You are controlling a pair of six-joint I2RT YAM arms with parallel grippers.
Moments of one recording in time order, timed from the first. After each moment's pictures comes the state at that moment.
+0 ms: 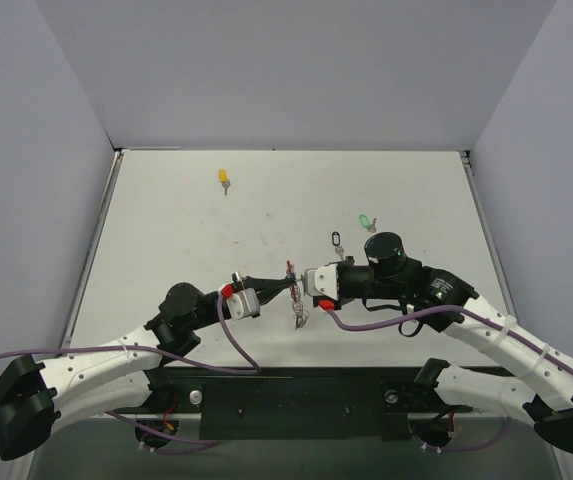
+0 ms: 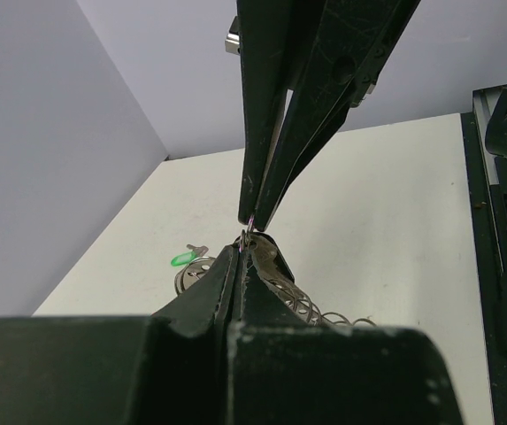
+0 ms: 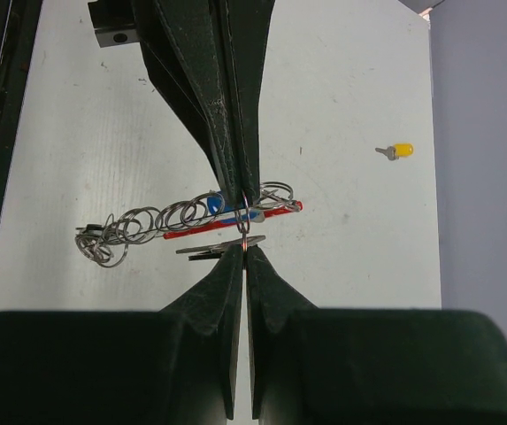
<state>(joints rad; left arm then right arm) -0.93 0.91 0.38 0.77 0.35 0.27 0.89 0.96 0.96 -0.46 -0.38 -0.84</state>
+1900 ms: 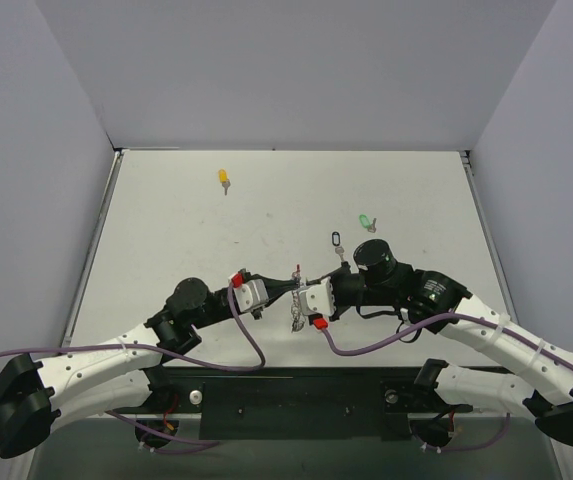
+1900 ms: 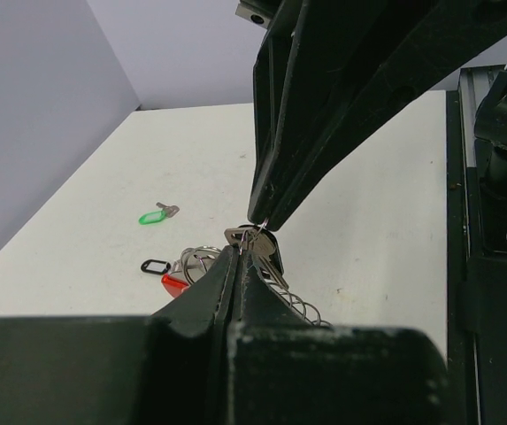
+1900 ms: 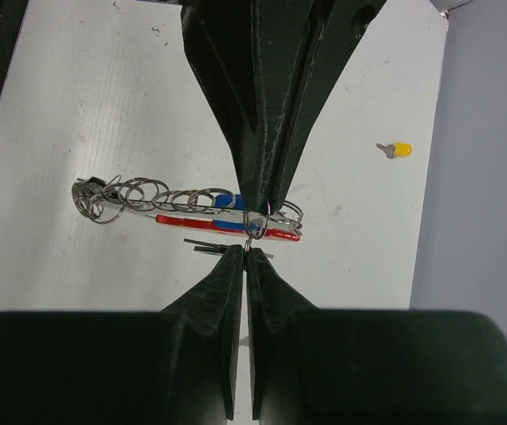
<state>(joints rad) -0.94 0.91 0.42 0.62 0.31 0.20 0.94 0.98 0.96 -0.53 -0.31 -1.00</state>
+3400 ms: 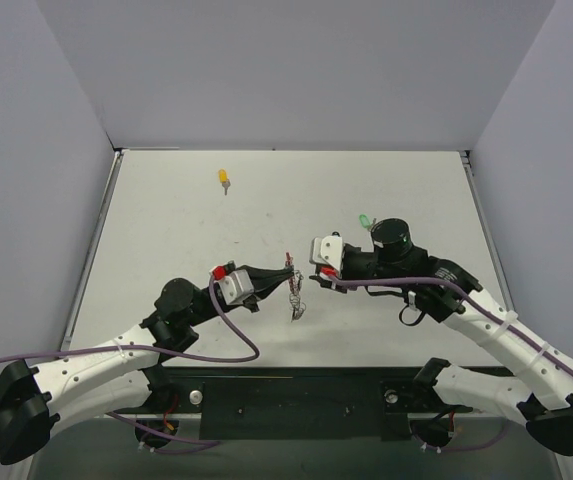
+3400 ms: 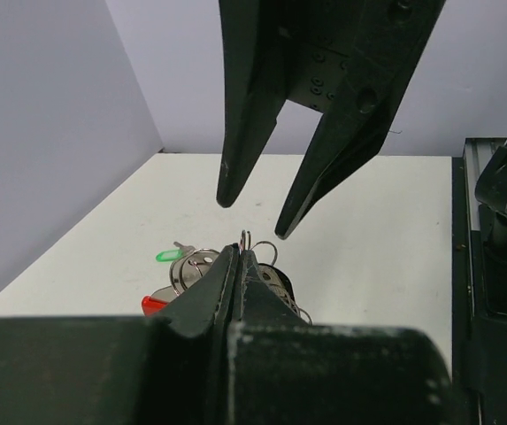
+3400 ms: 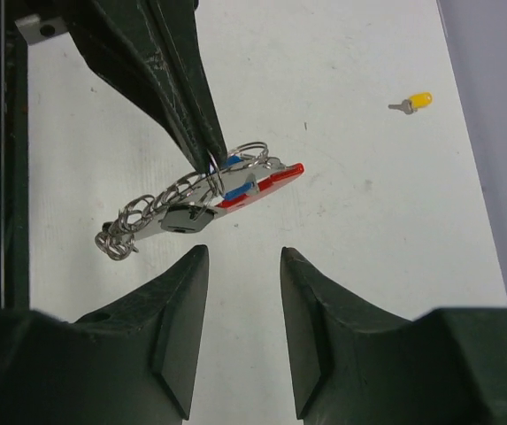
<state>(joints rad) -0.91 0.88 0.42 0.72 0.29 0.11 0.80 0.99 1.01 -0.48 -0.39 -0.66</state>
